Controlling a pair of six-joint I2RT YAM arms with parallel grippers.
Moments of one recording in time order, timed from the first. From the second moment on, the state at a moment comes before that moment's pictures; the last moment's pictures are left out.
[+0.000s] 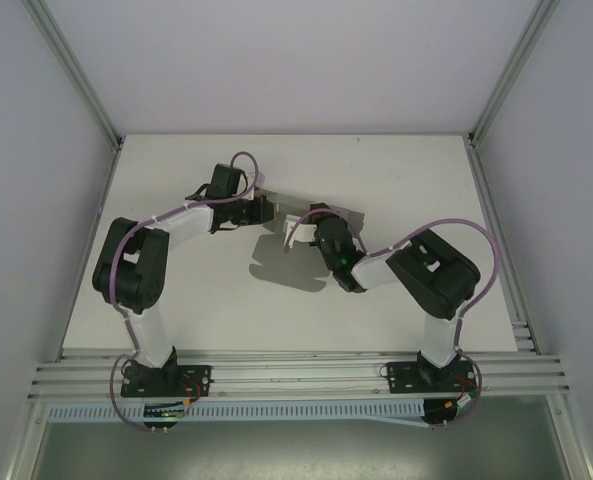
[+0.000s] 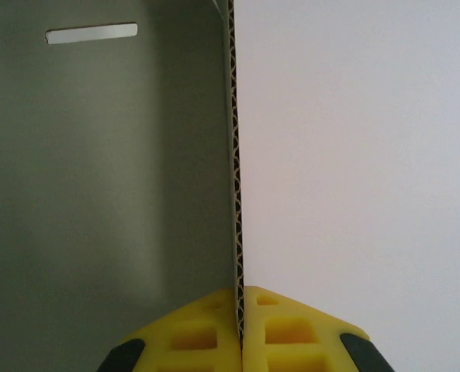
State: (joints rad) left arm -0.36 1.87 1.18 -0.15 0.52 -0.42; right arm 0.76 1.88 0.74 0.96 0.45 -1.34
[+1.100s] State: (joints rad) left arm -0.34 1.88 1.30 -0.27 0.25 -0.46; right arm 0.77 2.02 0.74 1.17 0.43 -1.47
